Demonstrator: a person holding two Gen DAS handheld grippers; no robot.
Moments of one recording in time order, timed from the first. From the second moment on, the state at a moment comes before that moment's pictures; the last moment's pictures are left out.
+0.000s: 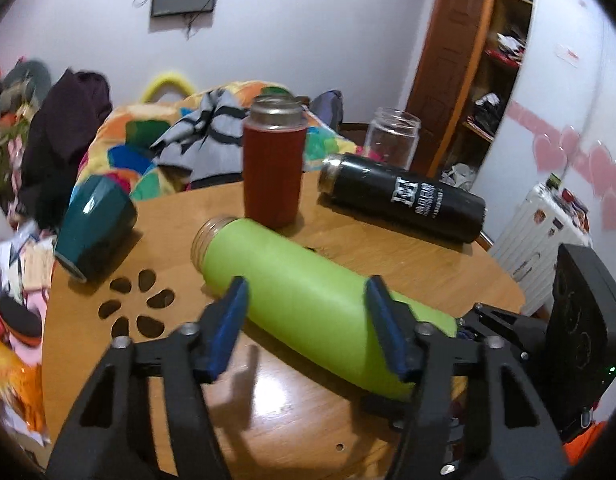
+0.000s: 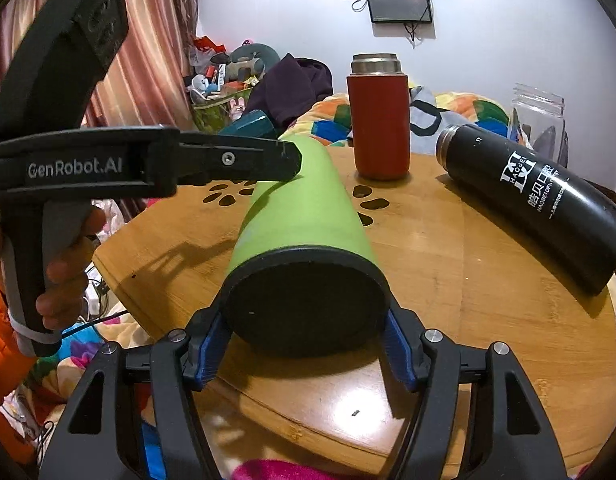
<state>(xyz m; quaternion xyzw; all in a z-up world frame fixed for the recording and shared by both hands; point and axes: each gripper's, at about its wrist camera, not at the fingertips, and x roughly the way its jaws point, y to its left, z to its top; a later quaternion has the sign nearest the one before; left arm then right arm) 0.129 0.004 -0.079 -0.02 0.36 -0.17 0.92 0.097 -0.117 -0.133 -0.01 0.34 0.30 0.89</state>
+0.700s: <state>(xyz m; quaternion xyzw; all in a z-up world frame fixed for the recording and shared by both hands) 0.105 0.005 -0.020 -0.02 0.28 -0.22 0.93 0.067 -0.135 -0.049 -0.02 0.21 0.28 0.94</state>
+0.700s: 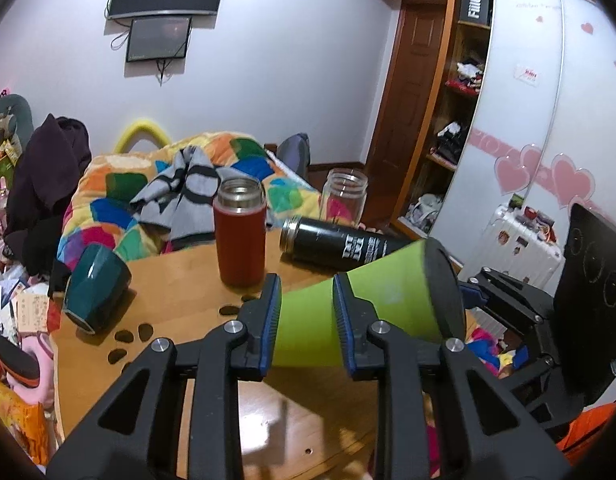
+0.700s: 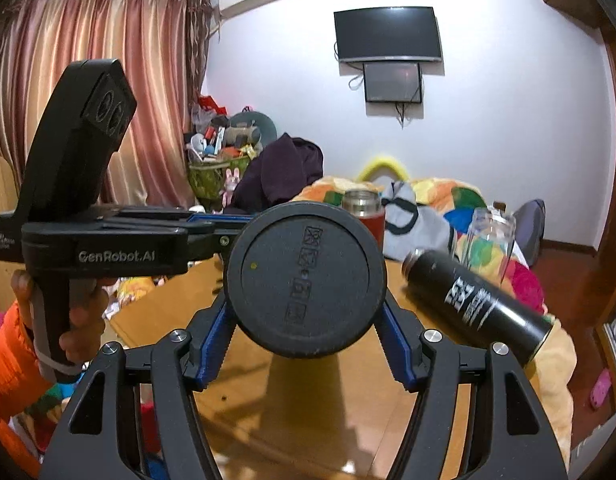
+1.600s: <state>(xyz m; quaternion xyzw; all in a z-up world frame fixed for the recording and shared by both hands) 0.154 0.057 -0.021 -0.09 0.30 -0.17 0.93 0.149 -0.086 -0.023 -0.02 0.24 0.28 0.93</state>
